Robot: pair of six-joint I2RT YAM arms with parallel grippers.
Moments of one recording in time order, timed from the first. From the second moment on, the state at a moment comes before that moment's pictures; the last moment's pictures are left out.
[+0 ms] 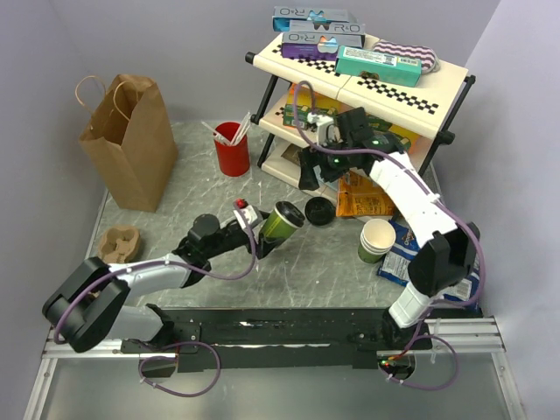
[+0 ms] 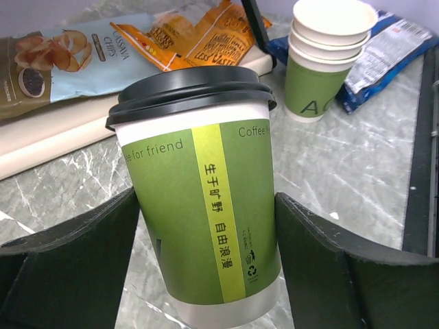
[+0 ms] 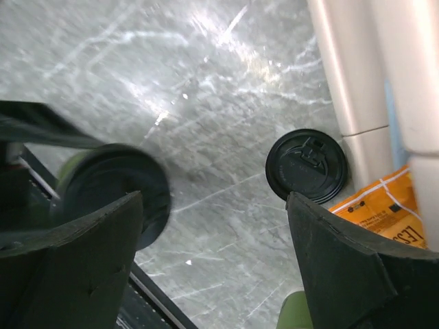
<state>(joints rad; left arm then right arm) -0.70 1.31 0.44 0.82 0.41 0.05 0.38 1.64 1.66 -0.88 -0.42 -0.09</state>
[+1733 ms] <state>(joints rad) -0.70 1.45 0.24 1.04 0.42 0.16 0.48 2.07 1.63 -0.87 -0.53 -0.01</state>
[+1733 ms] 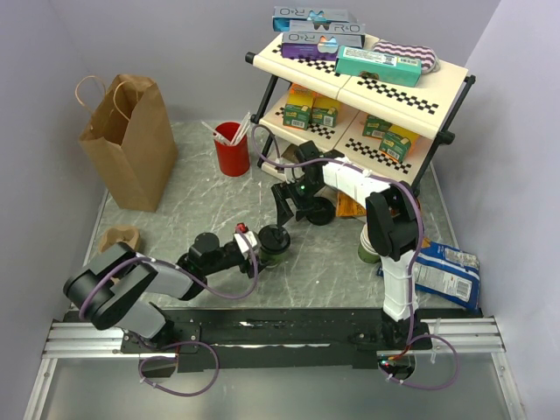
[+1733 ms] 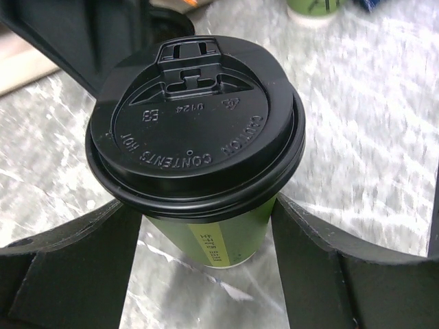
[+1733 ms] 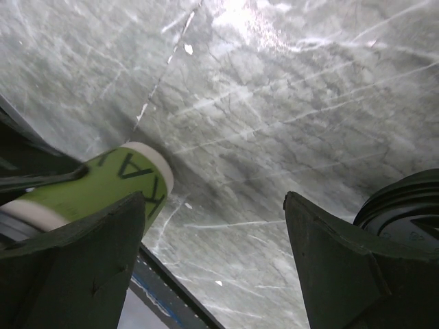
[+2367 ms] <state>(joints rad) -0.70 1.46 0.23 1.00 0.46 0.18 0.48 2.07 1.64 -0.85 -0.51 -0.01</state>
